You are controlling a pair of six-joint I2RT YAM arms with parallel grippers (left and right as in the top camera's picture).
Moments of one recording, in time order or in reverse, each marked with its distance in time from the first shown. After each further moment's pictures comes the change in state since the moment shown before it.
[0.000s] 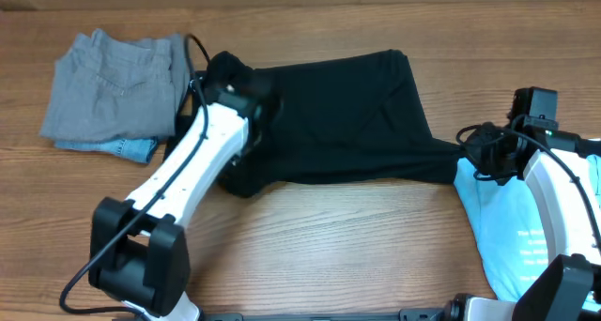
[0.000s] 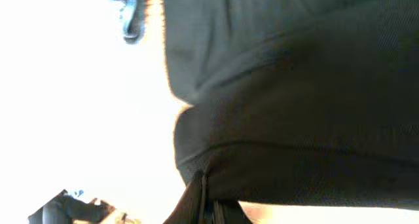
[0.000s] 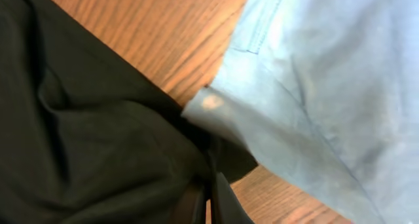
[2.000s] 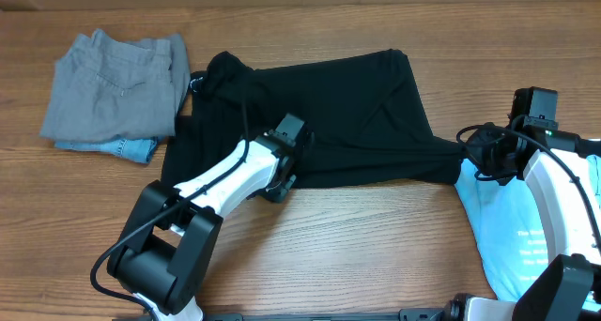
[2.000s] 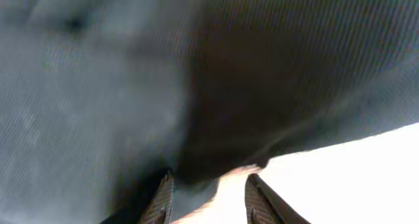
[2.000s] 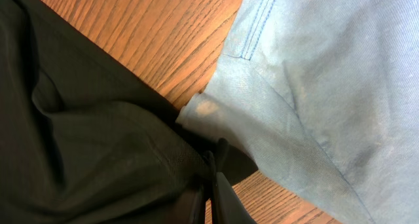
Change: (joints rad) left arm -0.145 0.047 -0.339 0.600 0.259 0.340; right arm 0.000 0.000 0.000 0.007 0.023 0.000
